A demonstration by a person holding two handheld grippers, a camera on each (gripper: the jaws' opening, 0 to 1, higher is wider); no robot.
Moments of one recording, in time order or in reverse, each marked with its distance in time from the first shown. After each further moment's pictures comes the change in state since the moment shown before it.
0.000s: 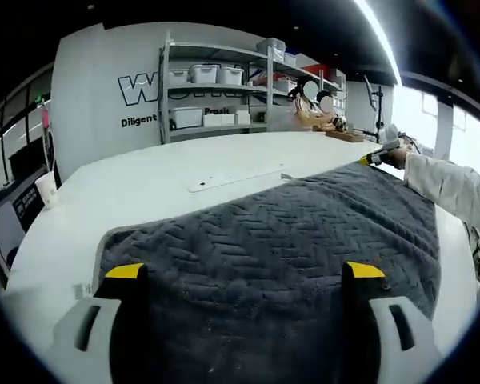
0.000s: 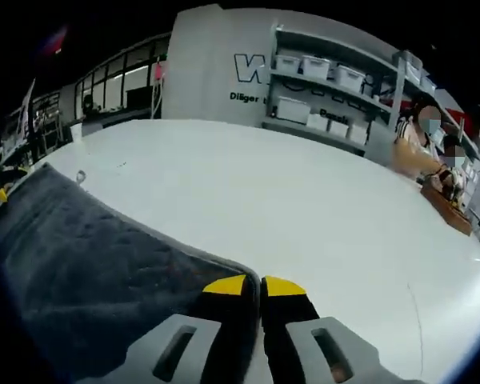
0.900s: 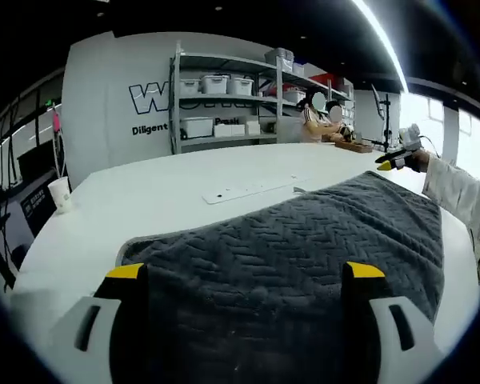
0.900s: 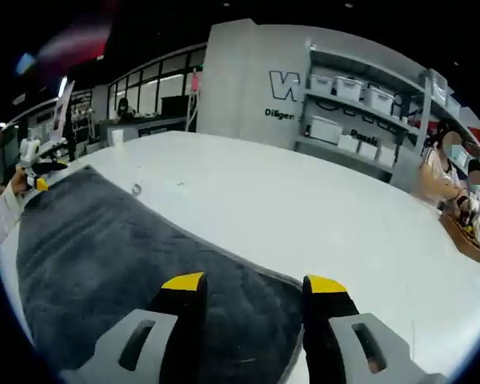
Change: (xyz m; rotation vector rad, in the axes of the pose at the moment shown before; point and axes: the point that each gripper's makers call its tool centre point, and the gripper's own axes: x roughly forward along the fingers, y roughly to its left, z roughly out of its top) left arm -0.010 0.018 0.006 -0.023 -0.030 0.035; right arm -0.052 0.049 0.027 -0.072 -0.038 0.106
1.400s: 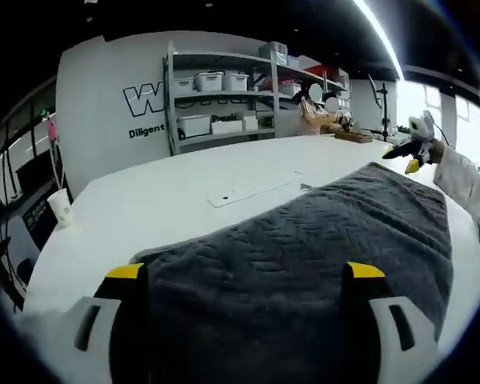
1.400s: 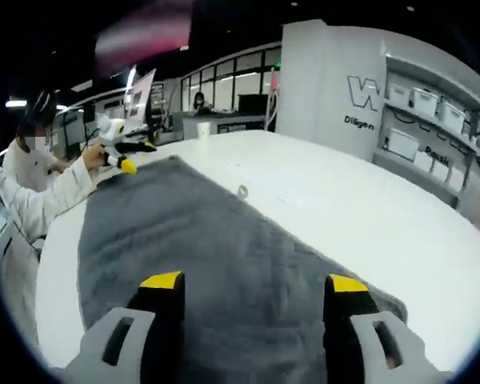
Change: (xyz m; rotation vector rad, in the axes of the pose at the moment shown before) left arm 0.005 0.012 0.011 0.070 -0.005 0.022; right arm -0.043 0.119 0.022 -0.069 -0.085 0.376
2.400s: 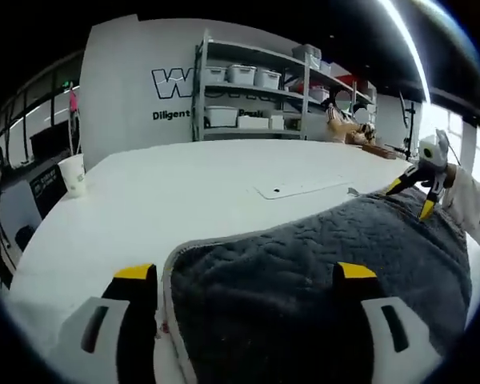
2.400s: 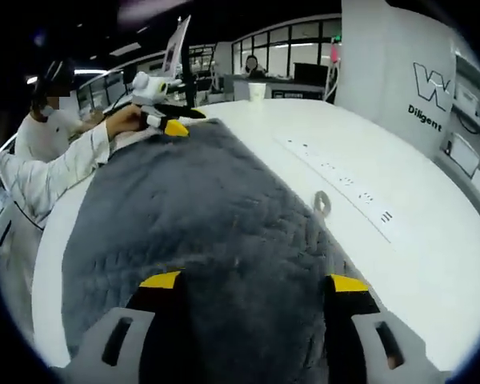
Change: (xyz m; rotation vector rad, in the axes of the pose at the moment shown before) left arm 0.032 0.077 -0.012 -0.144 0.014 0.067; right arm 0.137 0.104 0.014 -0.210 0.230 0.340
